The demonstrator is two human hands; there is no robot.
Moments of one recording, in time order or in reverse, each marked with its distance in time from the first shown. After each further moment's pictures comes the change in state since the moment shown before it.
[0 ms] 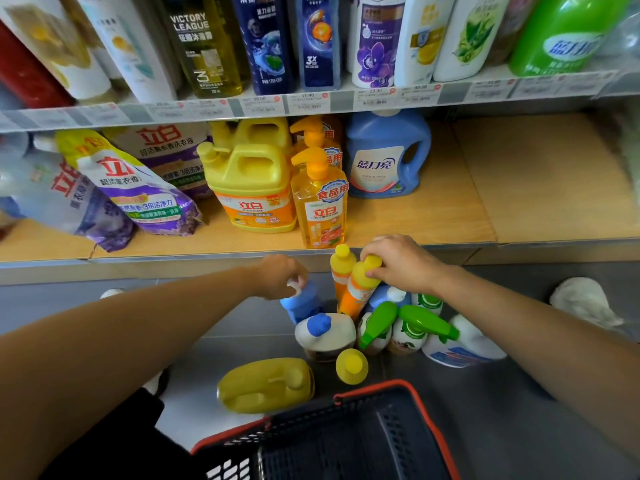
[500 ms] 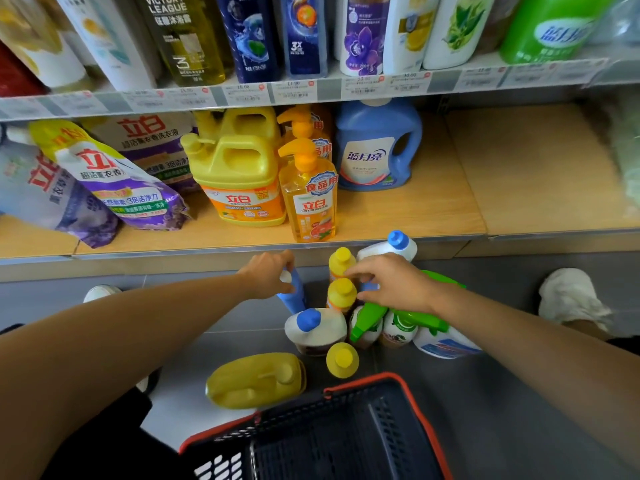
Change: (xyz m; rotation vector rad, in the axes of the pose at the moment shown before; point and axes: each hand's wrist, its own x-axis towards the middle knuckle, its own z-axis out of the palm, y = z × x) left_hand 0.011 -0.001 0.030 -0.132 0.148 -0.206; right_hand -0.028 0.007 0.033 0.229 -0.046 -0.081
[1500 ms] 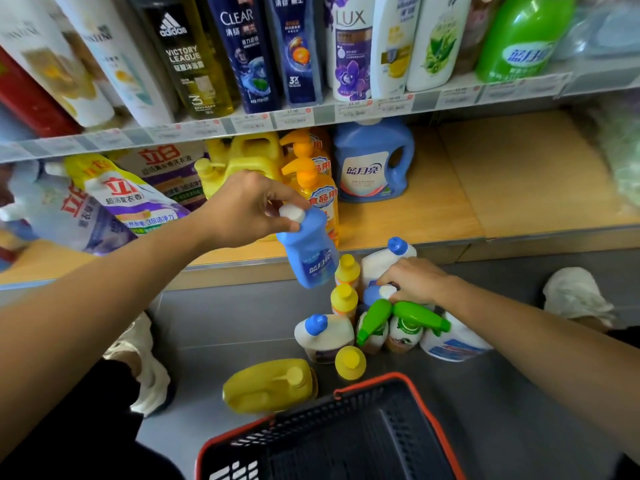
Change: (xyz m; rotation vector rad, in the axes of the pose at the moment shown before) left_hand -0.092 0.064 -0.183 -0.118 0.410 0.452; right_hand 0.003 0.044 -0.009 -0.443 -0.131 0.115
